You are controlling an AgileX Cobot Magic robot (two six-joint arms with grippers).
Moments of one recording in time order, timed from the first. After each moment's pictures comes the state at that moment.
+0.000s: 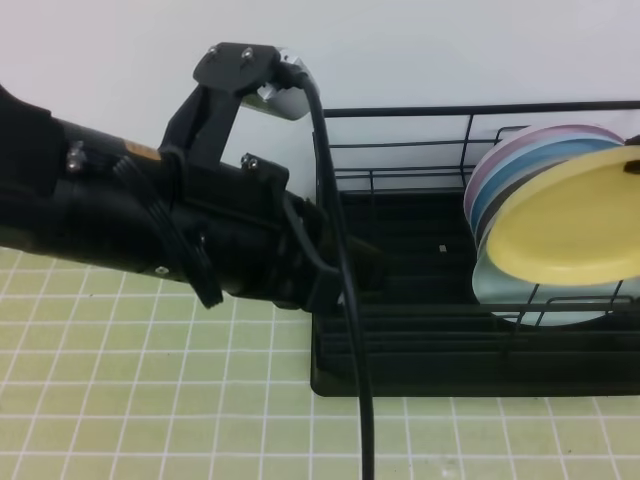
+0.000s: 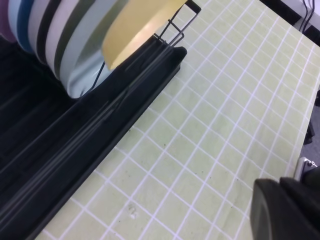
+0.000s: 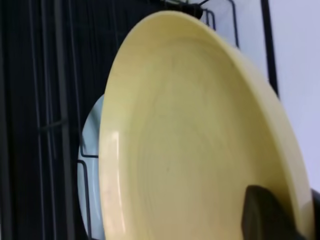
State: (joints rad) left arm -0.53 1.29 -1.23 -0.84 0.91 0.56; right arm 0.07 1.31 -1.21 0.52 0.74 -1.79
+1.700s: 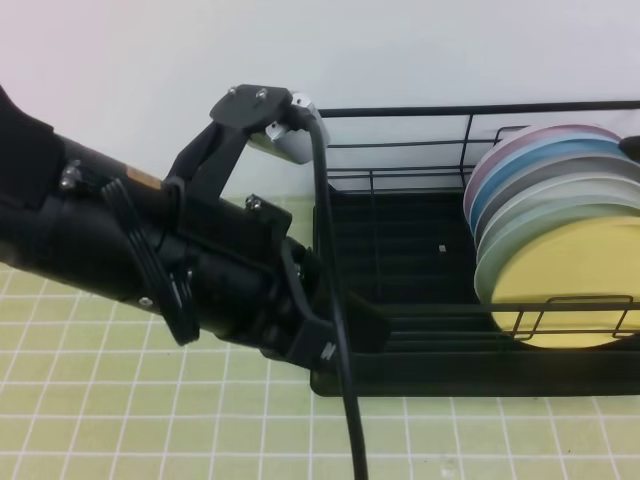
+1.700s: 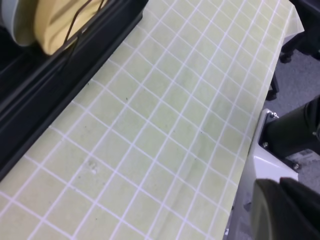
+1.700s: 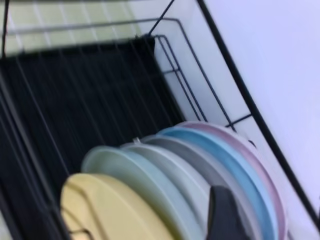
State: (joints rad) left arm -0.53 1.29 -1.23 -0.84 1.07 0.56; right arm 0.07 1.26 -1.20 0.65 0.71 -1.43
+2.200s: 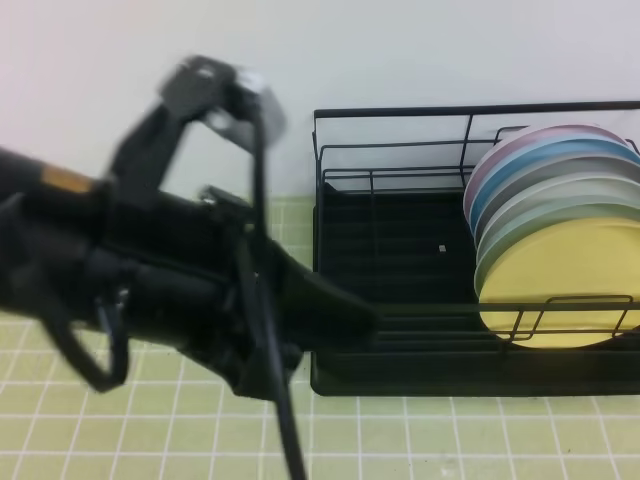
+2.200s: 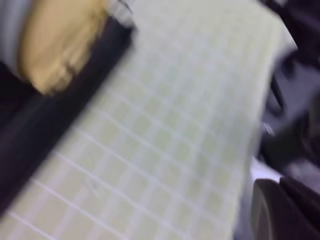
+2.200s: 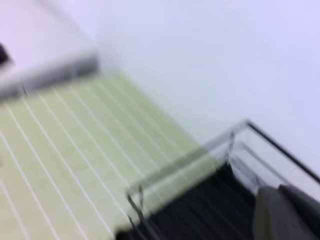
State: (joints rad) left arm -0.53 1.16 -1.16 -0.84 1.02 0.57; right arm 0.07 0.94 -1.08 0.91 0.74 -1.11
